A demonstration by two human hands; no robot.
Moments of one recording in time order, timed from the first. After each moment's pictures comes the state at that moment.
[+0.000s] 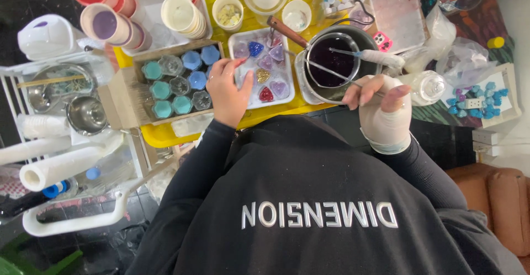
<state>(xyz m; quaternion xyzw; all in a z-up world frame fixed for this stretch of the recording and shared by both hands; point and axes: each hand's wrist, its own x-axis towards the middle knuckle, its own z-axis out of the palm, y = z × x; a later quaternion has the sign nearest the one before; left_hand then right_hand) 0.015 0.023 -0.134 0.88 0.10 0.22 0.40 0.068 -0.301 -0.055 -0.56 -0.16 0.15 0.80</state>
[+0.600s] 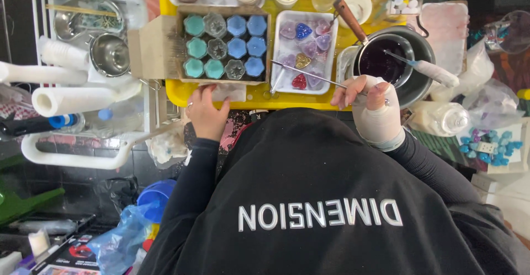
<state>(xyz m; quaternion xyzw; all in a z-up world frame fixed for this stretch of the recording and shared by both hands) -0.144 0.078 -0.181 0.91 0.29 0.18 0.23 0.070 -0.232 -0.066 -0.58 -0.24 0.31 0.72</state>
